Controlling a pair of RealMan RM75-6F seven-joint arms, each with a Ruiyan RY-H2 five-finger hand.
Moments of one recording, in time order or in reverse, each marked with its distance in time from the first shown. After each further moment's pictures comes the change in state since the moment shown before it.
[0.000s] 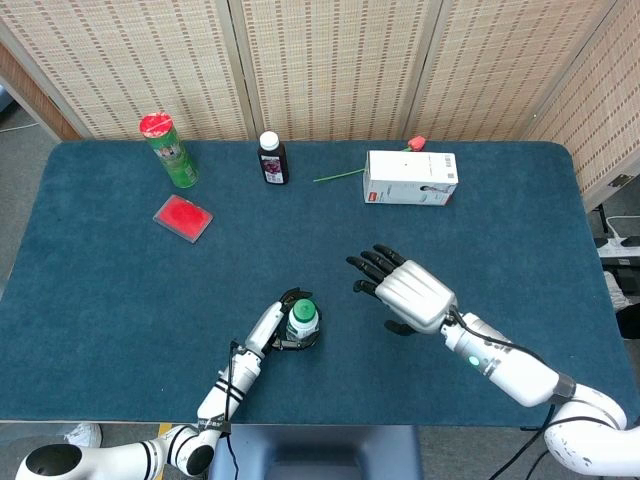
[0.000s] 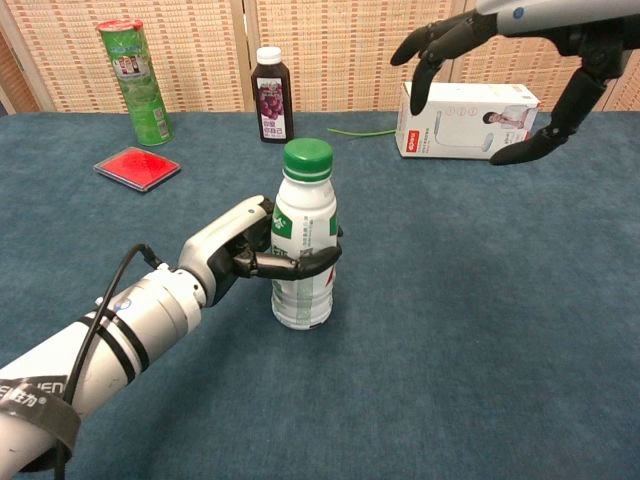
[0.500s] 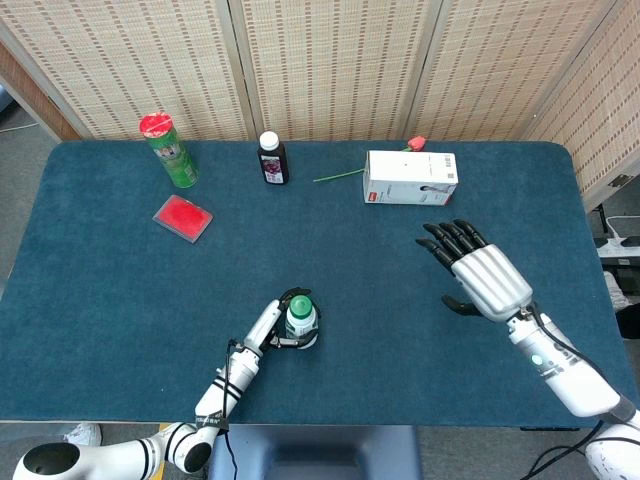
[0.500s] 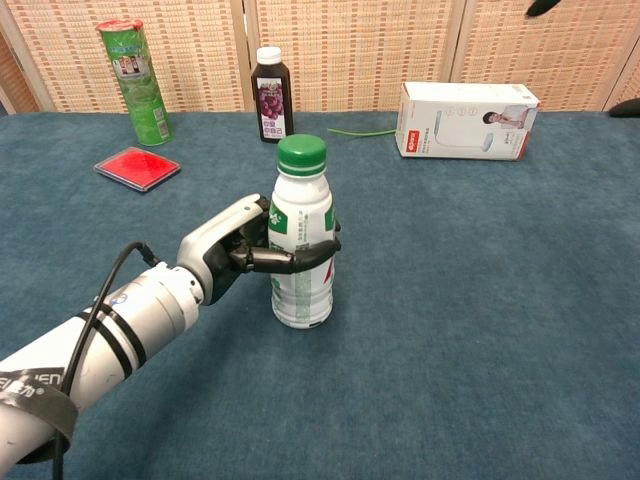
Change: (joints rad) left arm -0.006 0.009 -0.001 0.012 0.012 -0.016 -0.101; right arm -0.229 0.013 -0.027 0.129 -0.161 0.272 0.163
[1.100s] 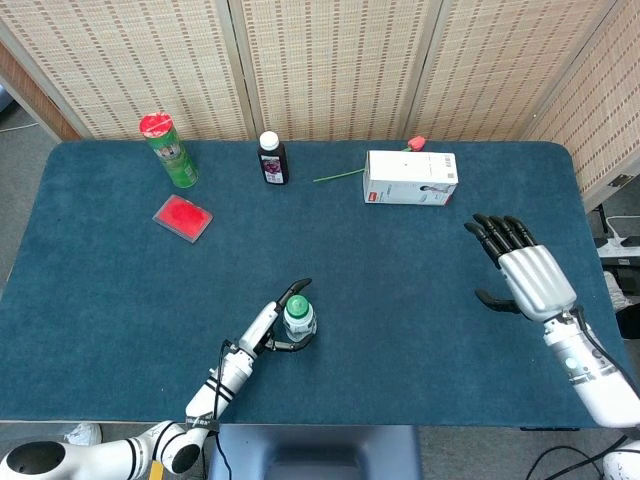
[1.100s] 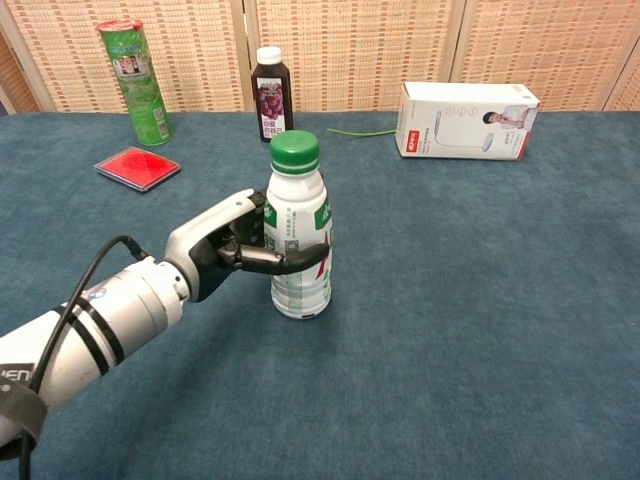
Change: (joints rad) left arm 0.007 0.061 0.018 -0.050 0.062 0.007 -0.058; right arm -0.124 0.004 -0.005 0.057 0.060 0.123 0.098
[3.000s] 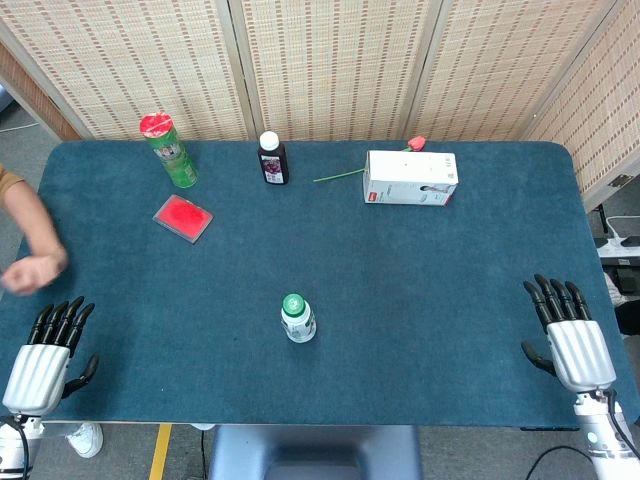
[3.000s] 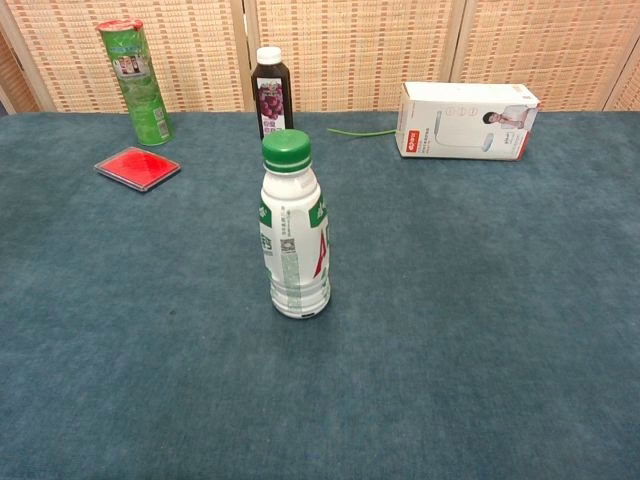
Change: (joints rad) left arm 0.542 0.653 0.180 -0.203 0.148 0.519 0.874; right arm -0.306 -0.326 -0.143 0.324 -0.131 0.353 -0.101
